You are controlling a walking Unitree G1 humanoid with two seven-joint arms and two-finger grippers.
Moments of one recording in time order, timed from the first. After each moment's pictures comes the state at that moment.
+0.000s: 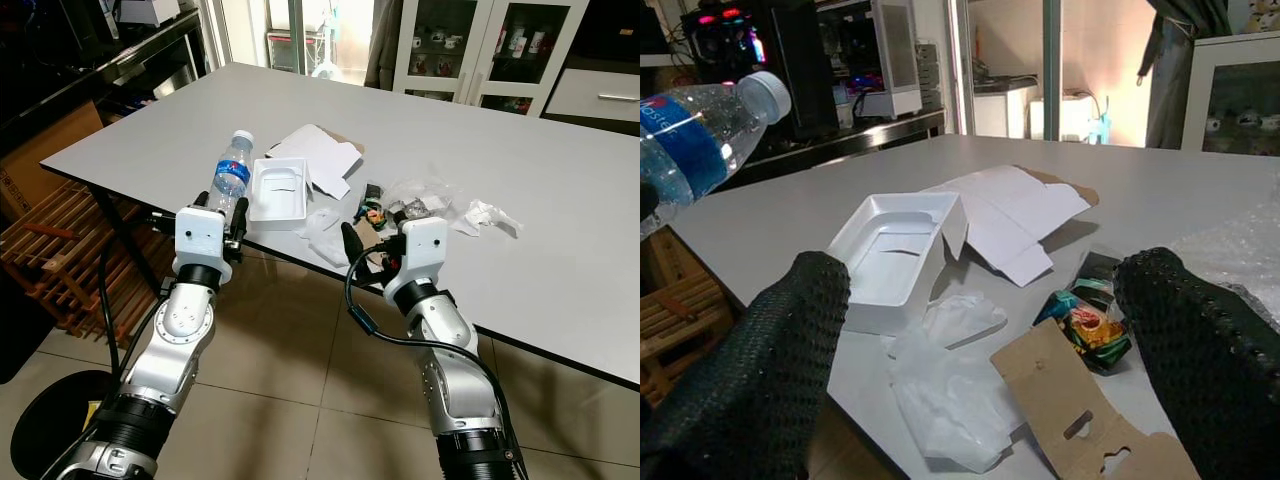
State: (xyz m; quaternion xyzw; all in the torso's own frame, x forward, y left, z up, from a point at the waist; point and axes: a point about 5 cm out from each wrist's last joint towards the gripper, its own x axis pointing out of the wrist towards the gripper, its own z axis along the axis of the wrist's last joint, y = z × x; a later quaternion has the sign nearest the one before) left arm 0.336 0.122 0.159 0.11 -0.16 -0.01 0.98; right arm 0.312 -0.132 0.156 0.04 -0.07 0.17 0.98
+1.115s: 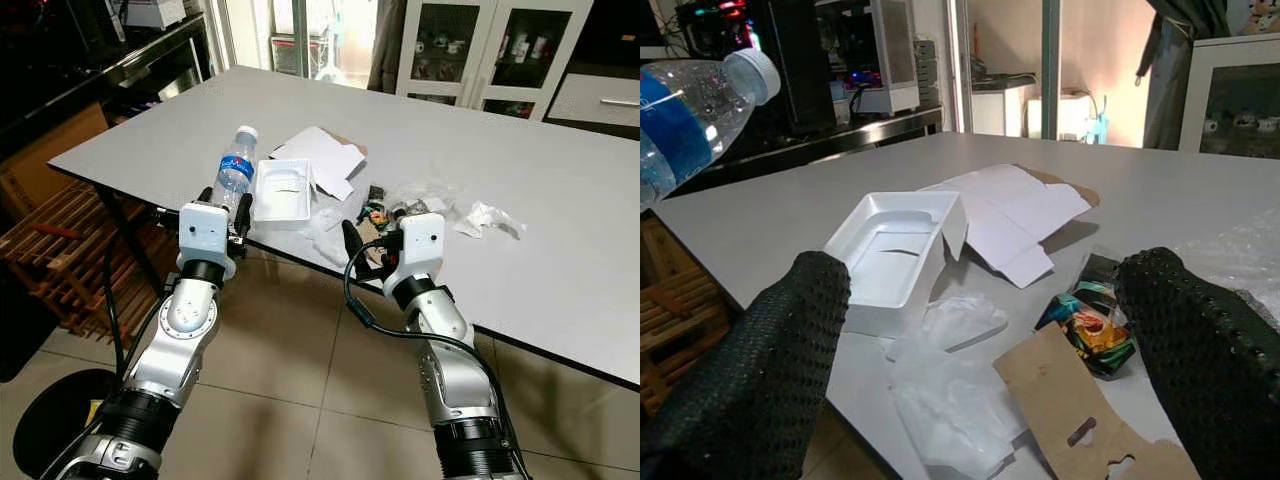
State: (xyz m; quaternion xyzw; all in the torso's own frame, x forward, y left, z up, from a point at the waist) left arm 0.339 0.119 0.161 0.10 -0.16 -0.01 0.98; right arm 0.320 -0.132 0.154 0.04 -0.07 0.17 0.98
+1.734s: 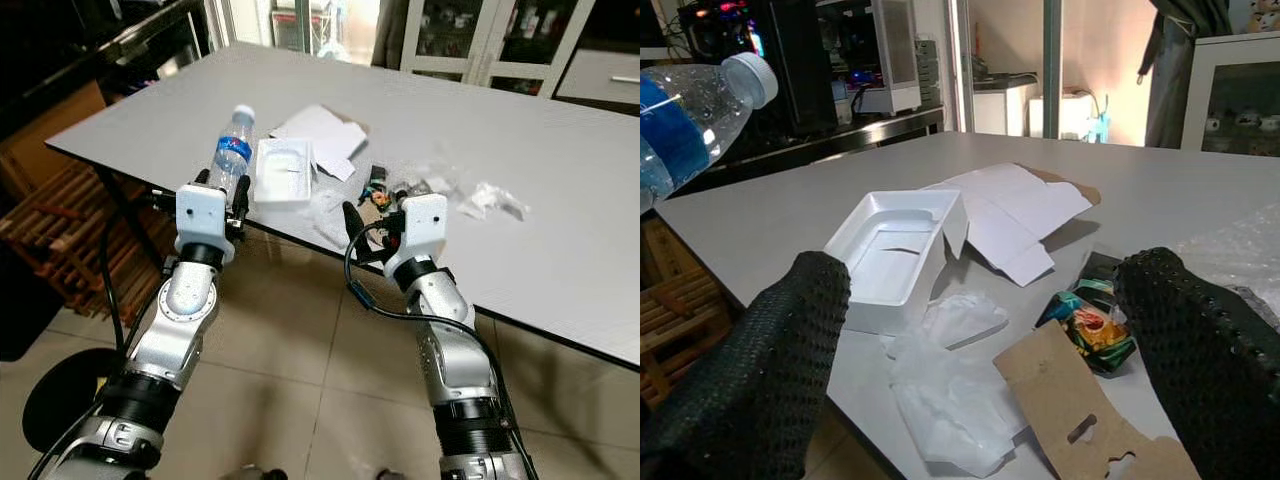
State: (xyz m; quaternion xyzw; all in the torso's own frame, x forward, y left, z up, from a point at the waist) left arm 0.339 0.120 0.160 0.10 -0.16 -0.01 0.98; right arm 0.321 -0.131 0.154 0.04 -0.07 0.17 0.98
